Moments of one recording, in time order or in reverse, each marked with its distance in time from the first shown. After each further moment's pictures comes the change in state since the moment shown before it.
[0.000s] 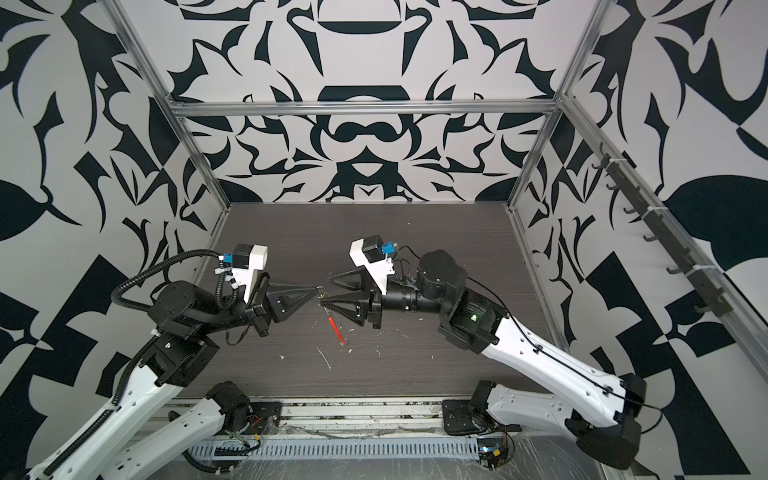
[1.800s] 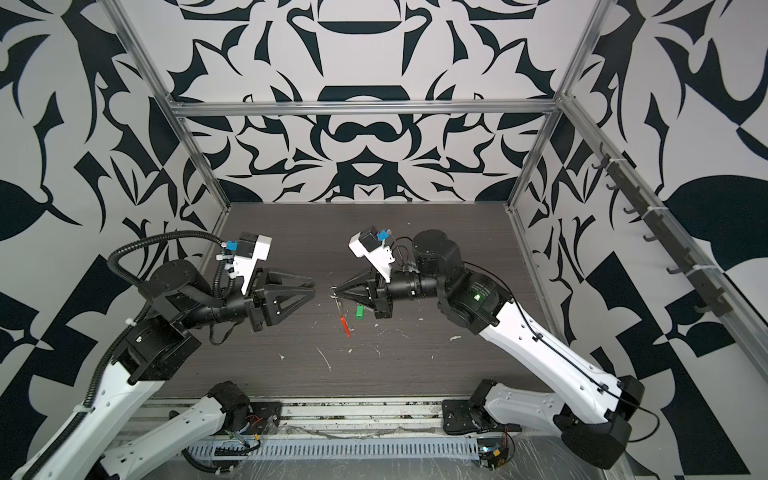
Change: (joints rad) left arm 0.000 0.092 0.270 -0.474 -0.030 0.108; right arm -0.135 0.064 0.159 -0.392 -0.174 -0.040
